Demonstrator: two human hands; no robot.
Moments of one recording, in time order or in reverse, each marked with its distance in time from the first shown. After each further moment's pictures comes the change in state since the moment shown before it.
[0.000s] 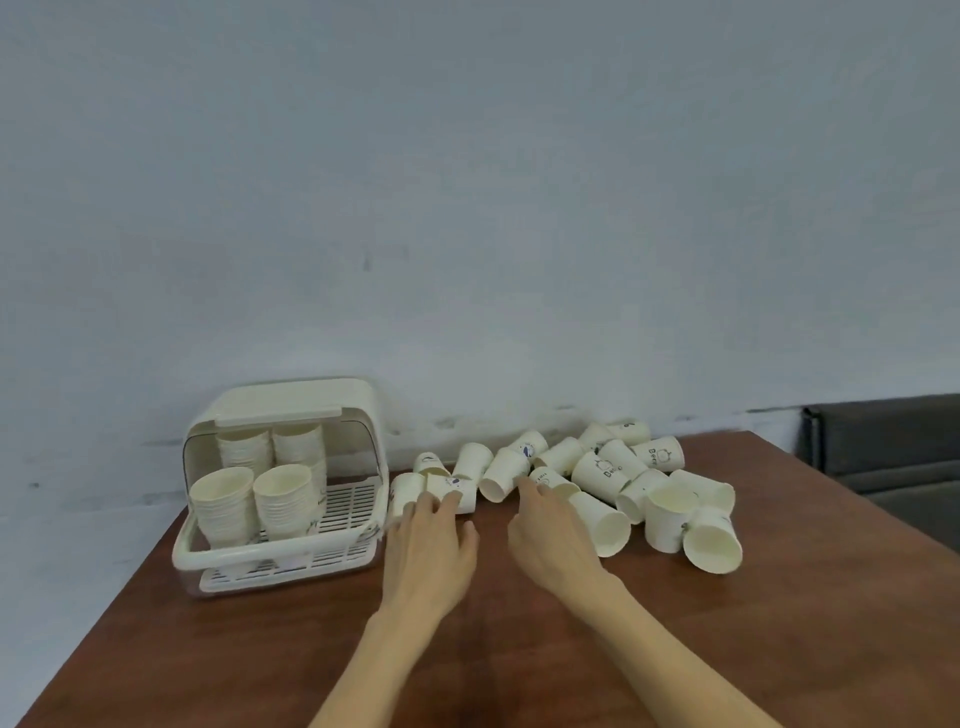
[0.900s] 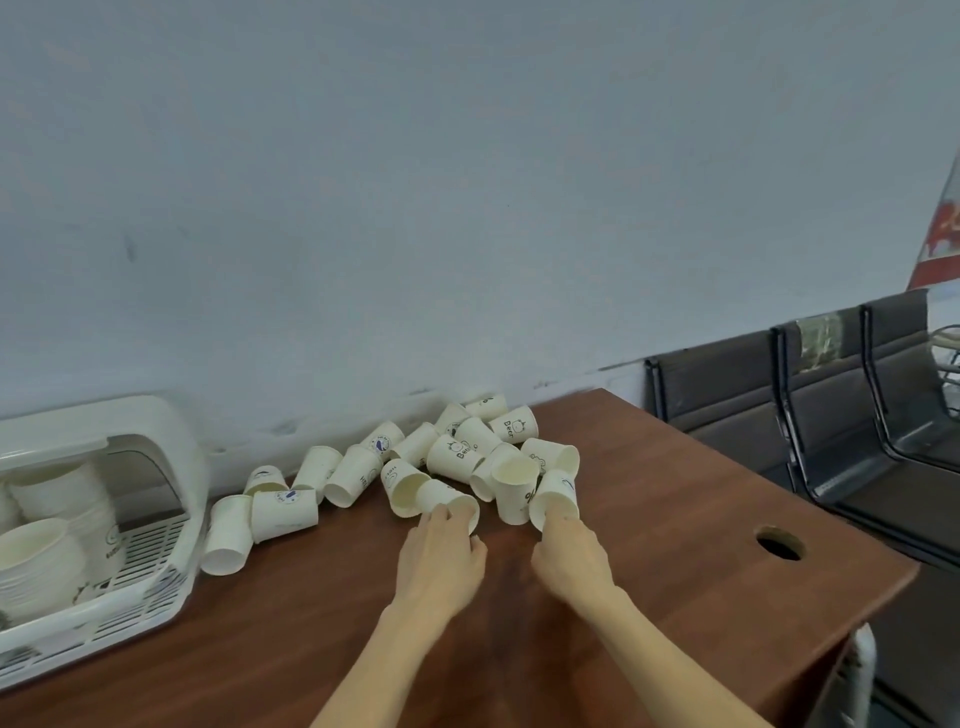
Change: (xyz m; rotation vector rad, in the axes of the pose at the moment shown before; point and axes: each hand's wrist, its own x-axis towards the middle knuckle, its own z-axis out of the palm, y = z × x) left_hand 0.003 0.157 0.111 -0.085 -0.289 0.251; right_hand -0.051 0.204 -0.030 -0.051 -0.116 0.544
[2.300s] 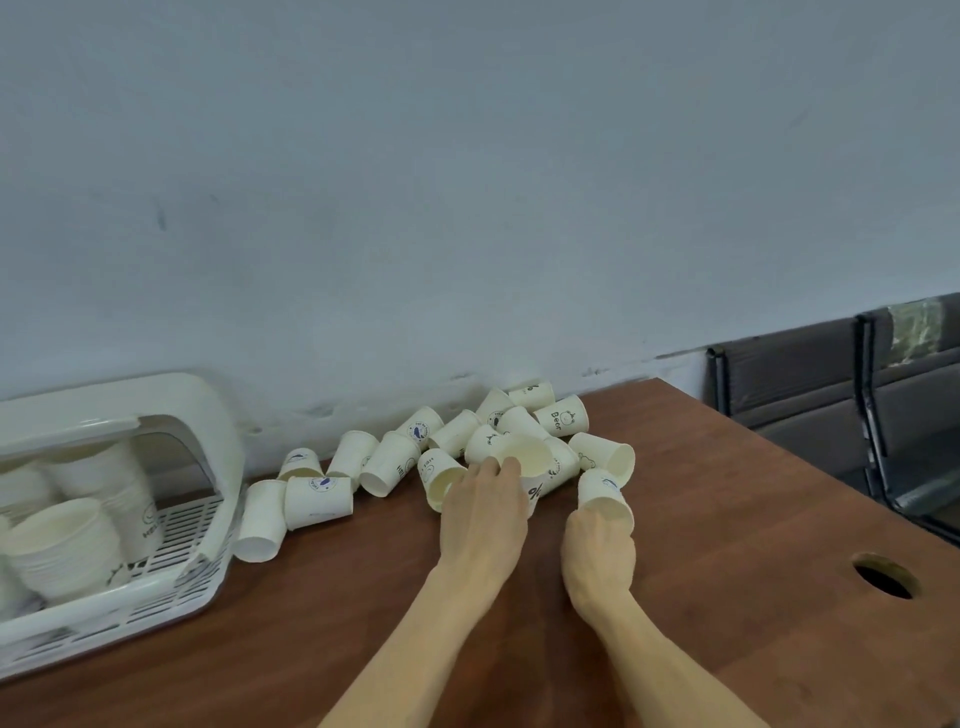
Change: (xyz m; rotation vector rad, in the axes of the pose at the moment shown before) left_hand 0.051 -0.001 -0.002 0.193 0.316 0.122; right_hand 0.060 -0.012 0.061 -0.309 0.085 0.109
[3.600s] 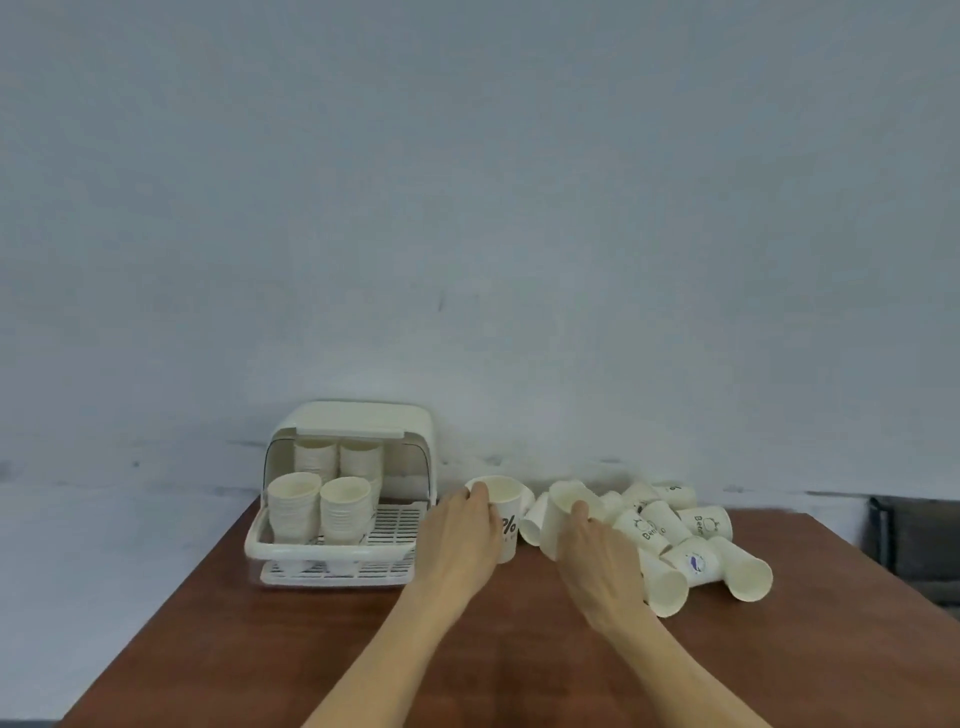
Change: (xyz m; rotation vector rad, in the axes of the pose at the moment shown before) left_hand -0.086 -0.149 -0.161 0.002 0.059 -0.379; right_hand -0.127 -0.151 -0.118 0.052 0.292 -0.566
